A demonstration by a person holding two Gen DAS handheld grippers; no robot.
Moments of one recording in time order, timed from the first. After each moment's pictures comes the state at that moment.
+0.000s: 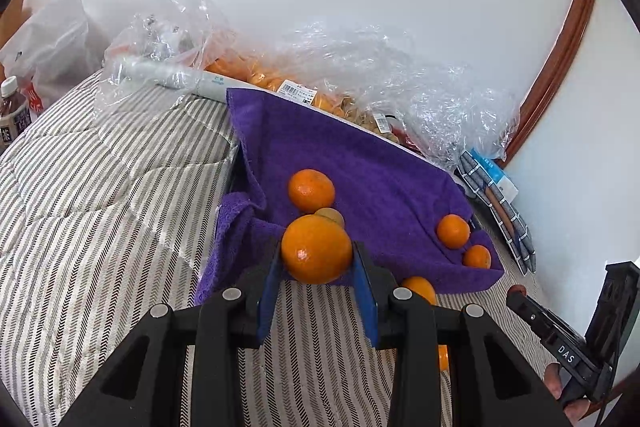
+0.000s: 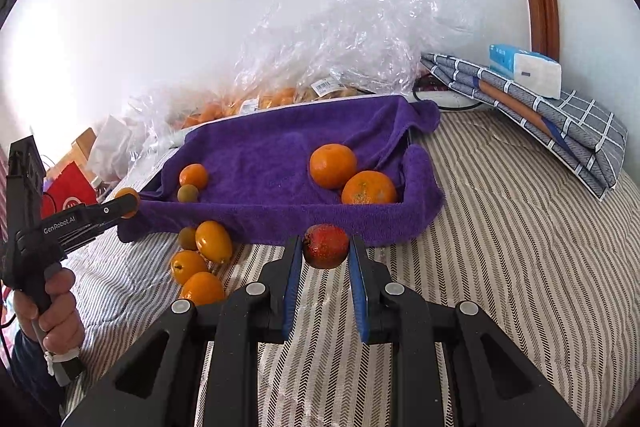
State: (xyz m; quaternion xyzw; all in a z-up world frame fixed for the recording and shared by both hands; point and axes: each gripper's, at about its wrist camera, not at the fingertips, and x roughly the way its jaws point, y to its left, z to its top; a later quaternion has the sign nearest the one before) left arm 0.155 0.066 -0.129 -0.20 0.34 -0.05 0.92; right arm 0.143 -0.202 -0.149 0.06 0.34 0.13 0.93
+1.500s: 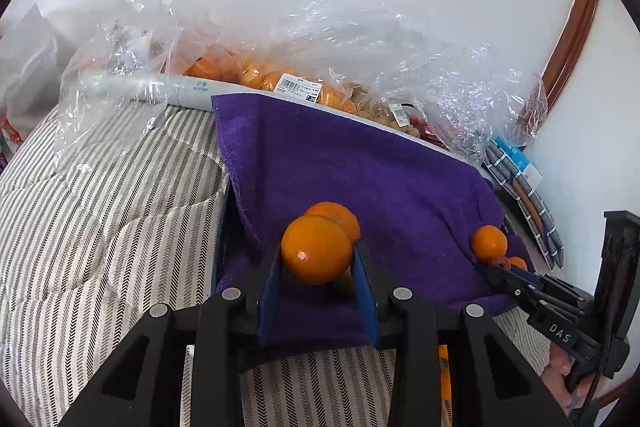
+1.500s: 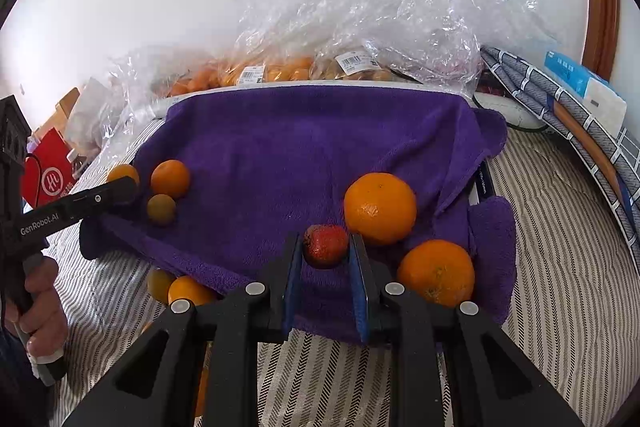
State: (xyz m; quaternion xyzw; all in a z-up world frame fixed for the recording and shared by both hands) left arm 0.222 0.068 -0.138 -0.15 0.38 -0.06 0.91; right arm 0.232 -0.151 -0.161 0.01 0.40 0.15 0.91
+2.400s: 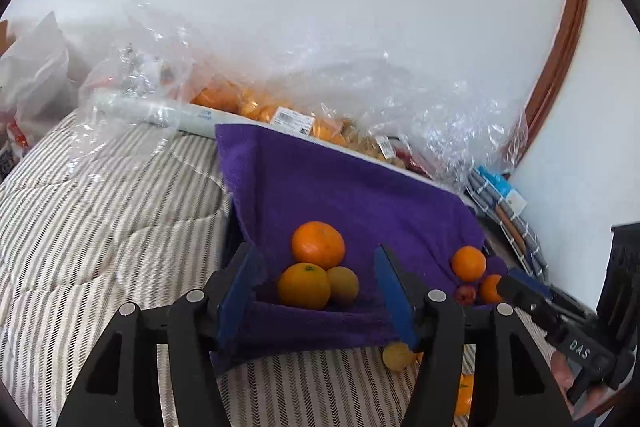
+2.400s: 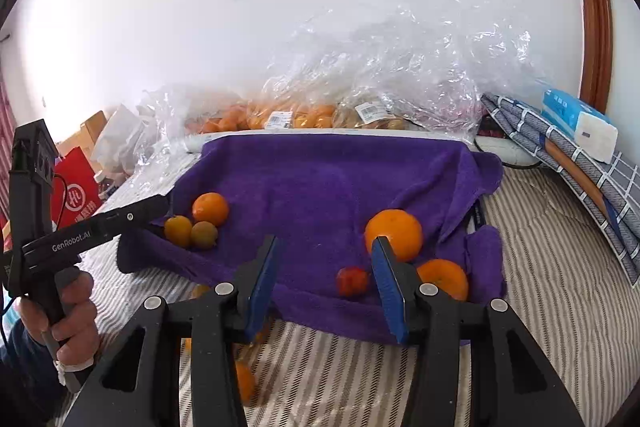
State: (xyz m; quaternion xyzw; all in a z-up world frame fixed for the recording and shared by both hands) left arm 0.194 0.077 -0.124 -0.18 0.31 -0.06 0.93; right arm 0.200 -0.150 -0.133 0.02 0.33 0.18 0.93
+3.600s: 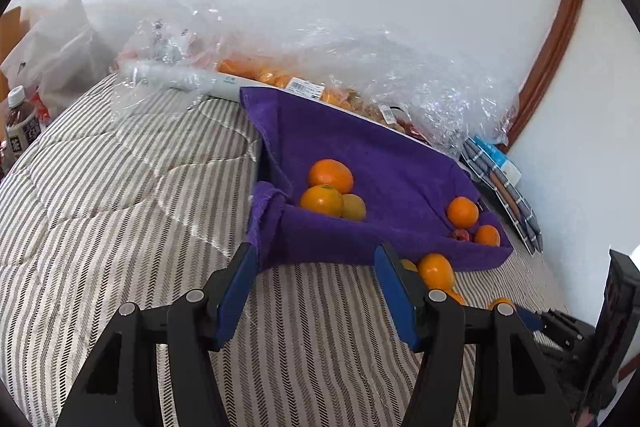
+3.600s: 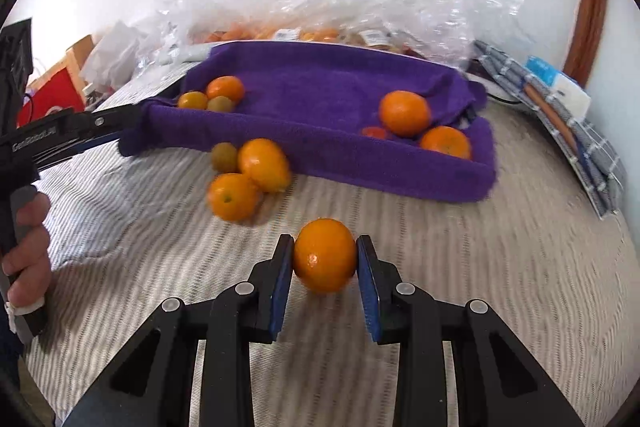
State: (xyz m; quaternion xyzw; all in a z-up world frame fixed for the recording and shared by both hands) left arm 0.141 0.079 -0.132 -0.16 0.35 -0.06 0.92; right arm 0.121 -0.135 -0.165 -0.06 0.40 0.12 0.91
